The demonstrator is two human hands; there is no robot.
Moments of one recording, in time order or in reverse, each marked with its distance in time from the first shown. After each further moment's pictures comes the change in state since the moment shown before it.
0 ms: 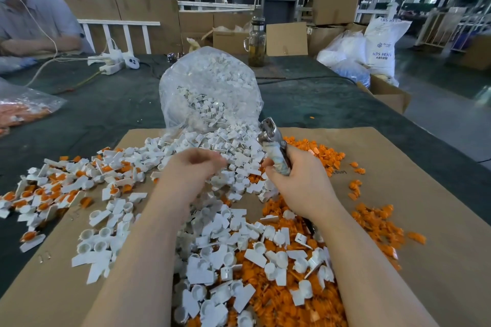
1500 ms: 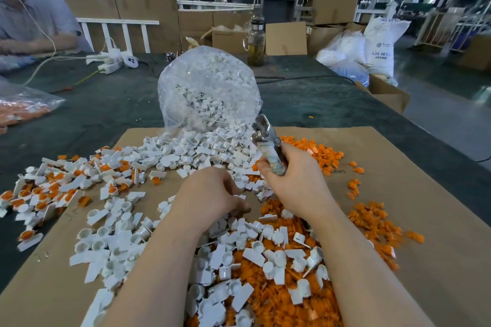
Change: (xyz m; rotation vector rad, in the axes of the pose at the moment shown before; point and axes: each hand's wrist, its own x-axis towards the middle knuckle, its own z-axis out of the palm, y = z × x) left_hand -0.010 0.000 0.025 0.833 -0.180 0.186; right_hand 0.000 -0.001 0.005 -0.016 0.015 -0.054
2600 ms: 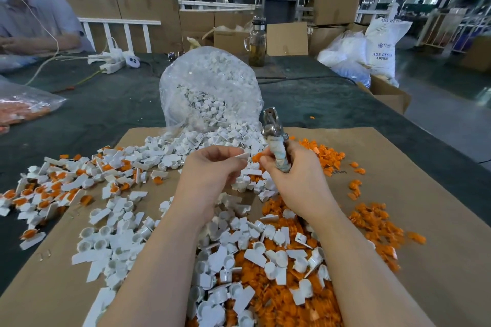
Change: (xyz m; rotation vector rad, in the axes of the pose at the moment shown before) left_hand 0.002 0.006 0.000 -1.126 0.184 -0.008; right_hand 0.002 0.003 0.005 0.167 0.058 0.068
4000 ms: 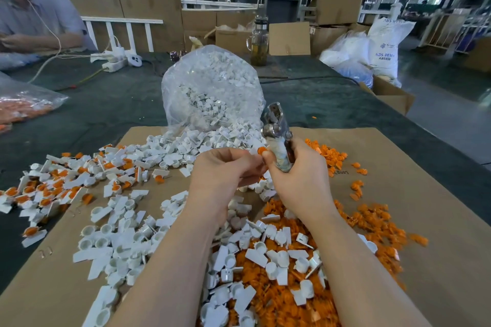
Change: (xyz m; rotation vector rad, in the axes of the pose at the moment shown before) left_hand -0.011 0.002 0.015 -0.163 -0.065 -0.015; right_hand -0.005 -0.005 0.002 -0.089 0.150 -0.133
